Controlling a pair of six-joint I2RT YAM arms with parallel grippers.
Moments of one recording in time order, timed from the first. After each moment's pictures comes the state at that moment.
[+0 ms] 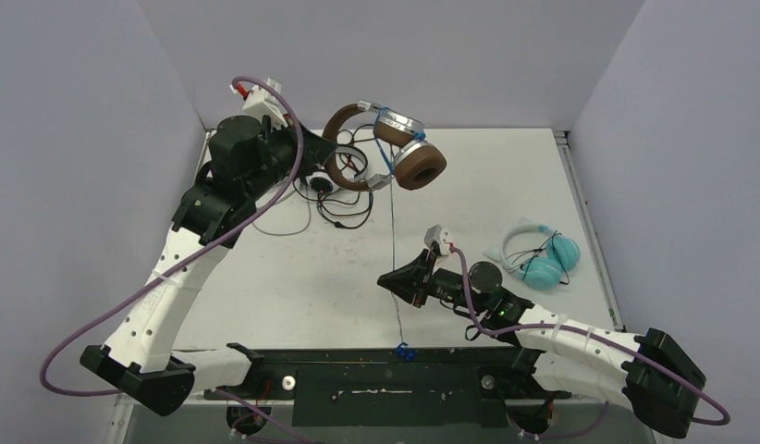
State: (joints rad) left arm -0.49 1.23 1.57 -0.51 0.04 -0.64; right arm 0.91 0.98 0.37 0.65 -0.34 0.38
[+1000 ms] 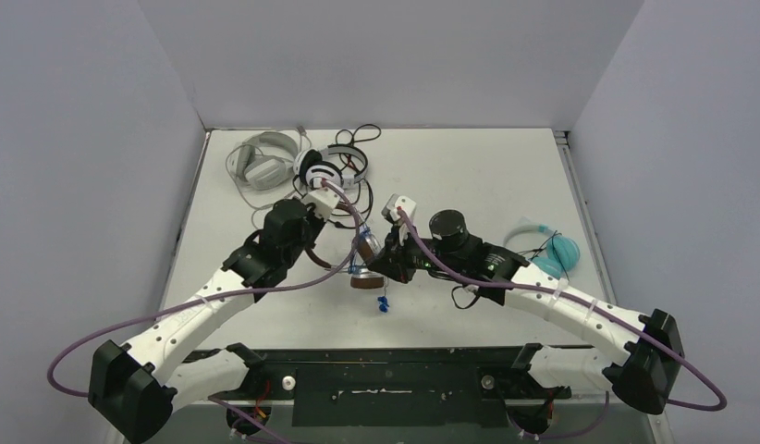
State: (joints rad) left arm -0.59 1.07 0.84 -0.18 -0.33 0.21; right arm 0.90 1.14 0.90 -0.09 -0.37 0.18
